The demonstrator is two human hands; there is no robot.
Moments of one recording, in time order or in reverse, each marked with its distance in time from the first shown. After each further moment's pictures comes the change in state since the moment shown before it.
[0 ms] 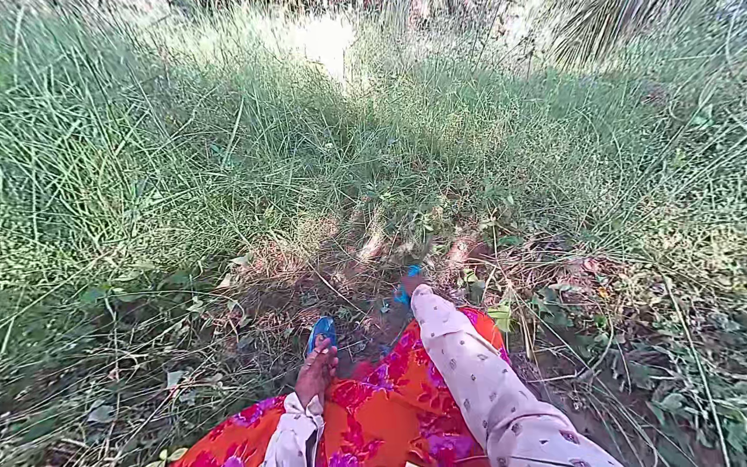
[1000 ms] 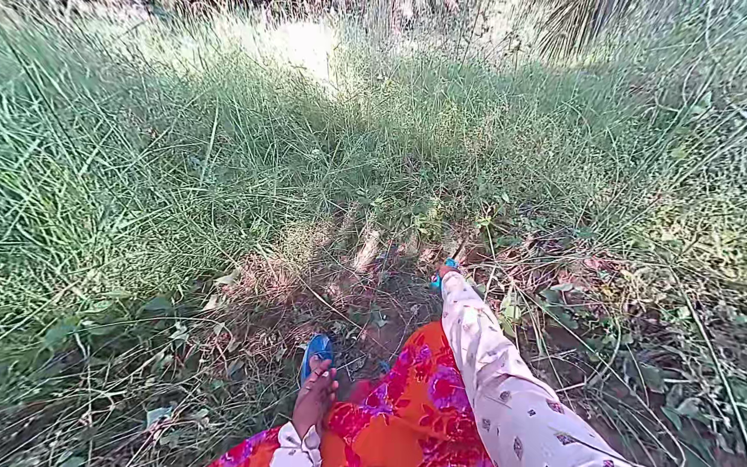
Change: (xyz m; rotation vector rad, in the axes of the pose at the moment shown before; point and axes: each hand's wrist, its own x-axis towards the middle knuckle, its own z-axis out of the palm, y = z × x) left_hand 0.017 -0.012 -0.003 0.071 -0.051 0.000; right_hand 0.095 0.025 -0.086 -0.139 0.170 0.091
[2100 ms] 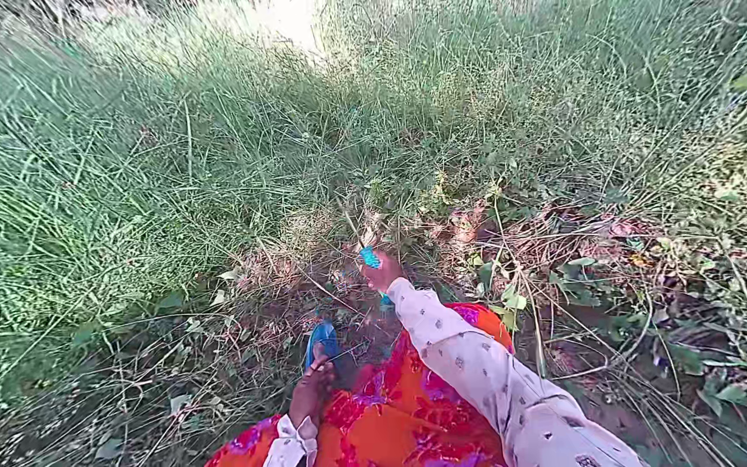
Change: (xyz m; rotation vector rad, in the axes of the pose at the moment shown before) left_hand 0.005 -0.009 -0.007 0.134 0.122 -0.049; right_hand -0.109 -0.059 0.067 0.209 -0.313 -0.526
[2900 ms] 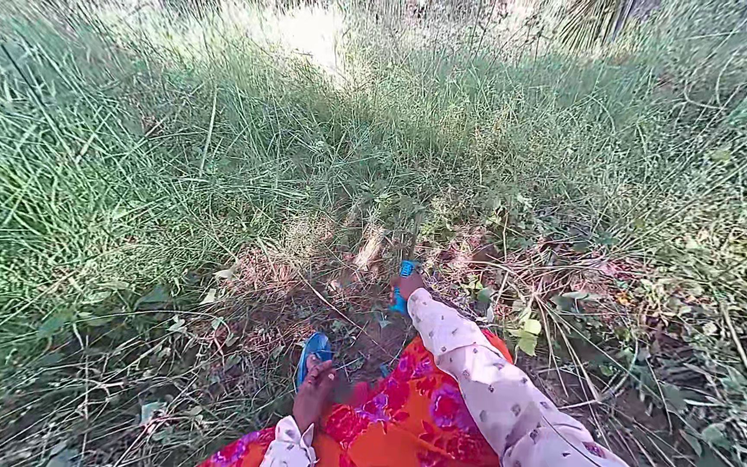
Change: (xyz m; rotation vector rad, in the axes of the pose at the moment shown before) left_hand 0.026 -0.004 0.001 0.326 -0.161 0.144; right_hand 0.009 0.013 -0.013 0.295 0.225 0.374
